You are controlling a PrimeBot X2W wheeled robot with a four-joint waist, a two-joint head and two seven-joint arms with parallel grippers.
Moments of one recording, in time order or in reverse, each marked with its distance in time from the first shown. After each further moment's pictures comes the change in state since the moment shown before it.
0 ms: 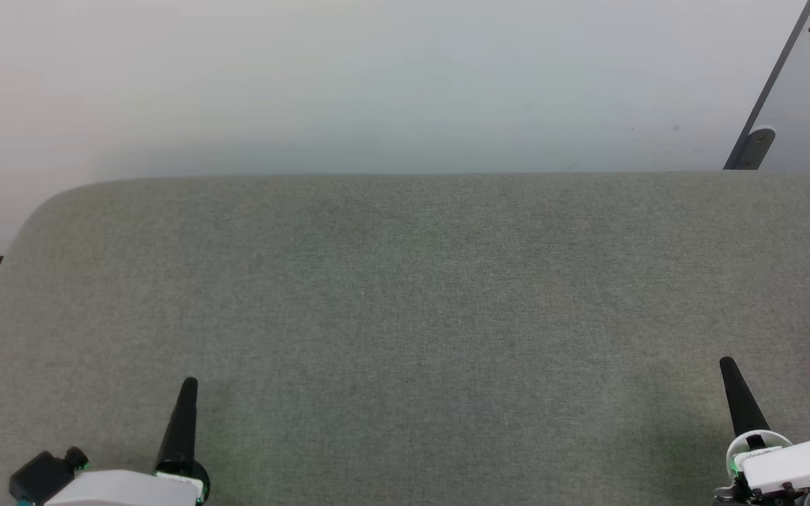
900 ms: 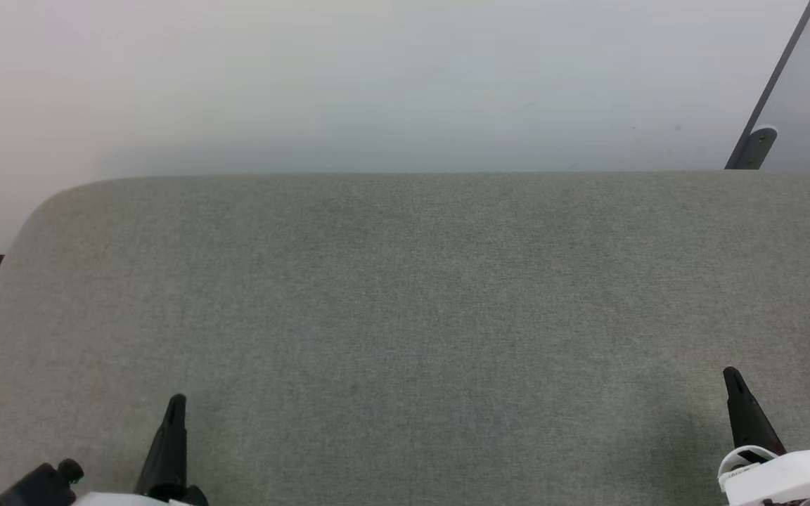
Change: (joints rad) left arm 0.070 0.044 -0.020 -0.048 0.283 0.000 -0.081; right arm 0.038 -0.012 0.007 -0.035 -0.320 0.000 -0.040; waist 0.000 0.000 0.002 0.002
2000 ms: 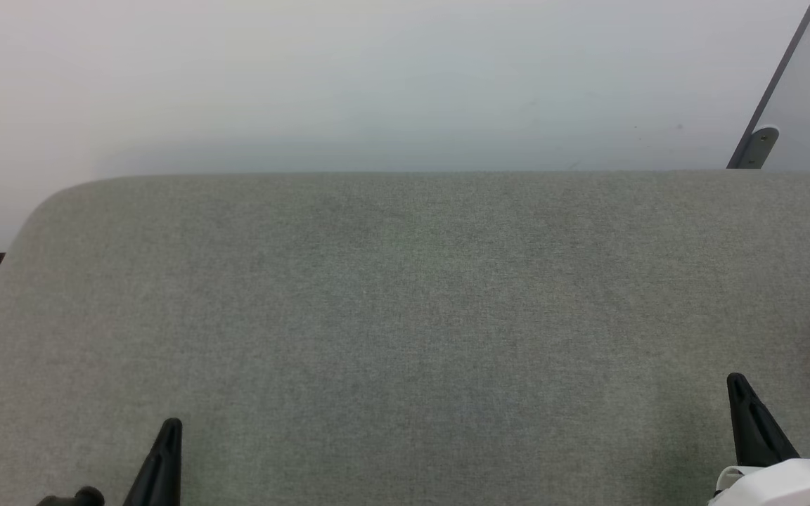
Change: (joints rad) left arm 0.105 0.061 -0.021 -0.085 0.484 0.000 -0.129; right arm 0.039 -0.016 0.005 -0.053 -0.539 0.000 -0.068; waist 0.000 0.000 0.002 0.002
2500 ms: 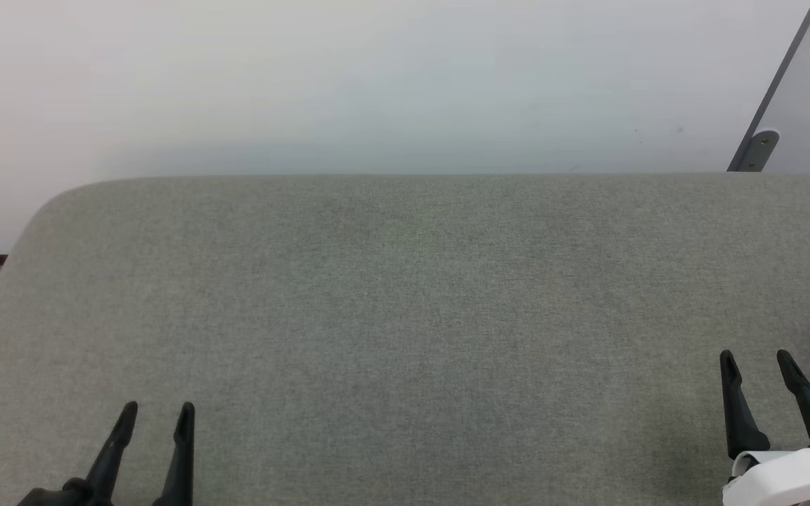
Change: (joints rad) left arm -0.005 0.036 0.013 -0.044 0.043 0.000 -0.013; right arm -0.010 -0.021 -0.012 -0.056 -0.055 0.000 -0.015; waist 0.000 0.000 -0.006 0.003
